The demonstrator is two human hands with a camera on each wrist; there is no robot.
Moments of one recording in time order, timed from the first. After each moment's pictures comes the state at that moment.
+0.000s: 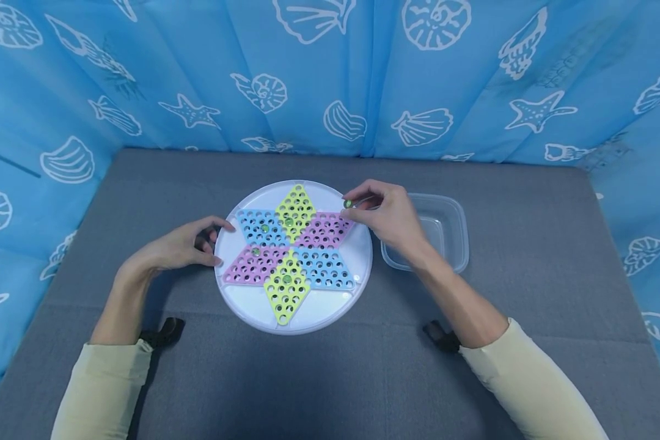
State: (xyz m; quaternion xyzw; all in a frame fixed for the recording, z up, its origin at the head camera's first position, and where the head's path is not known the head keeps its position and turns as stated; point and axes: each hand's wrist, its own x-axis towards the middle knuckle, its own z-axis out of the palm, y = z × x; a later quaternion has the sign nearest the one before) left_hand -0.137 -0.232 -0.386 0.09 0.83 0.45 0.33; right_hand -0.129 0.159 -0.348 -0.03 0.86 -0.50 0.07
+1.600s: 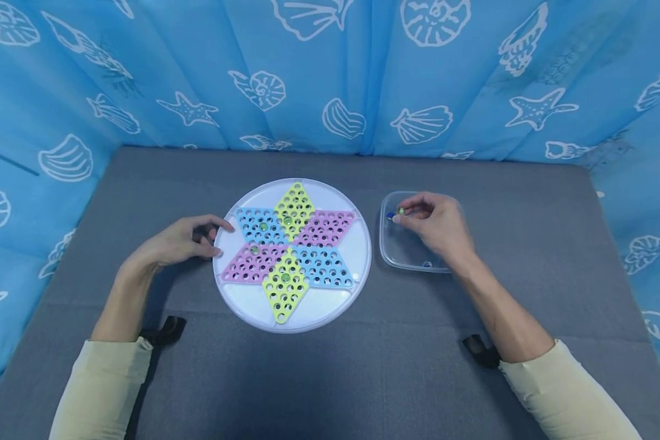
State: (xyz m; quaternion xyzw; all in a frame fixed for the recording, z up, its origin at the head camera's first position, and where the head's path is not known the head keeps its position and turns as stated) left_hand -0.139 -0.232 -0.389 0.05 0.84 0.44 0.31; right_hand -0.117 0.233 -0.370 0.05 0.90 -0.42 0.09
